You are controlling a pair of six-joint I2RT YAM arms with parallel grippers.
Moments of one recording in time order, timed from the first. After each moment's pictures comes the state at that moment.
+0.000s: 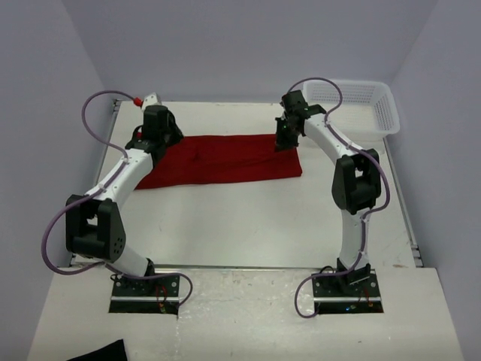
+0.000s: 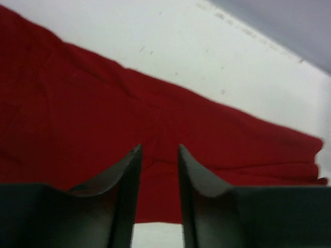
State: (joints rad) left arm -0.19 1.55 1.21 -0.19 -0.19 -0.56; right arm 0.34 2.09 1.84 -0.82 -0.11 0.39
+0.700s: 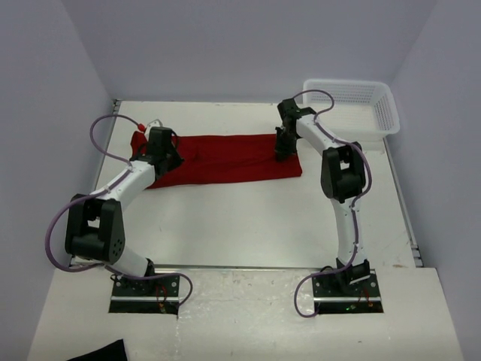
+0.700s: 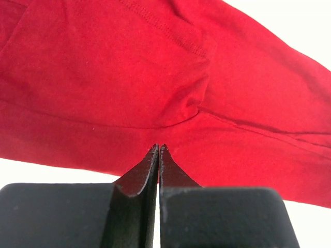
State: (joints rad) left arm -0.19 1.53 1.00 -0.25 -0.18 -0.64; right arm 0.31 2.32 1.98 -0.93 -0.07 0.47
